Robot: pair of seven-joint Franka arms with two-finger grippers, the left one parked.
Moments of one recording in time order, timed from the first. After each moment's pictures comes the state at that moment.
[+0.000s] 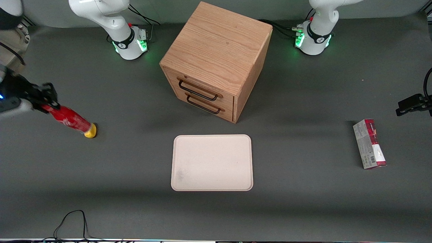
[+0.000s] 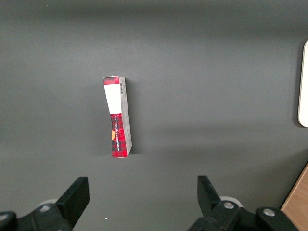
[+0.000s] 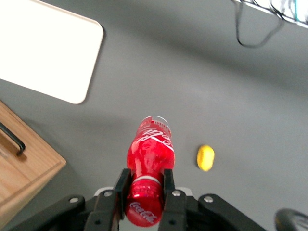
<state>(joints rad) 0.21 0.24 -0.11 -1.24 0.01 1.47 -0.22</state>
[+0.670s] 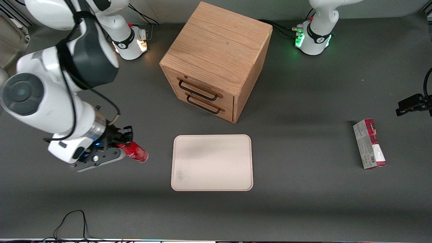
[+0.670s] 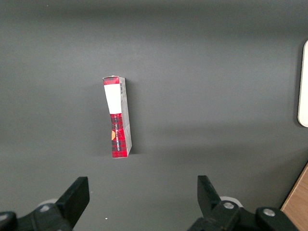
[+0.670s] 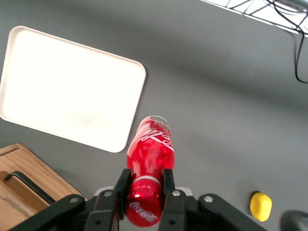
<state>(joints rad) 0.36 0.63 -0.02 -0.85 -0.01 1.48 0.07</state>
